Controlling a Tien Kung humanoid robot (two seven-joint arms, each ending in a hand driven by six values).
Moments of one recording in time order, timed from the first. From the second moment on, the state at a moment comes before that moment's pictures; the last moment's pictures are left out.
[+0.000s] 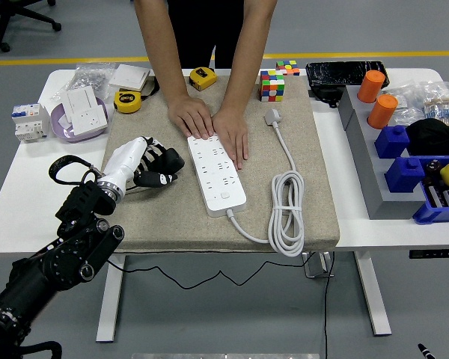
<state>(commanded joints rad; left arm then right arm) -0.52 0.00 -1.11 -0.76 1.99 0.26 -0.01 0.09 -0.09 1.31 0.18 -1.20 -0.12 -0.01</state>
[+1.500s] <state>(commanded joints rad) -0.62 0.00 -0.96 -0.79 1.95 0.27 -0.01 0.09 -0.09 1.30 0.18 -1.20 -0.11 -0.01</state>
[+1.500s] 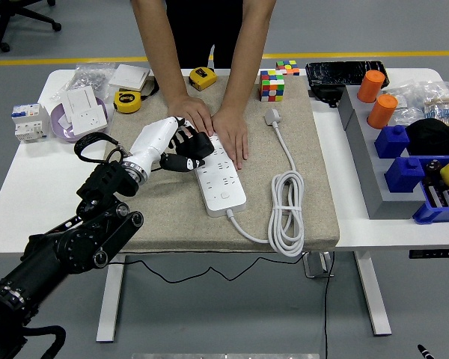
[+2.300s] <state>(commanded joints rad) -0.60 0.00 -0.95 -0.78 1.95 0.23 -0.01 0.09 -0.09 1.31 0.18 -1.20 -0.12 -0.01</state>
